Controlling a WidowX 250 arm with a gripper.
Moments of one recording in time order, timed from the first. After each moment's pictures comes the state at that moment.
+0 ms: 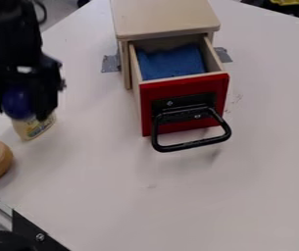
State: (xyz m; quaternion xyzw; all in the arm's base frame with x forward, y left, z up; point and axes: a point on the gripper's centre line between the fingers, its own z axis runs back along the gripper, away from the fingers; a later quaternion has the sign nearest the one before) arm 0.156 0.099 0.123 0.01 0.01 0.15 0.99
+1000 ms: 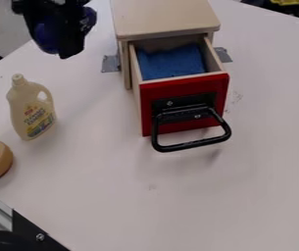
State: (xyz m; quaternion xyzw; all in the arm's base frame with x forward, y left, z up) arm 0.225 0.099 0.152 0.03 0.02 -0.09 1.00
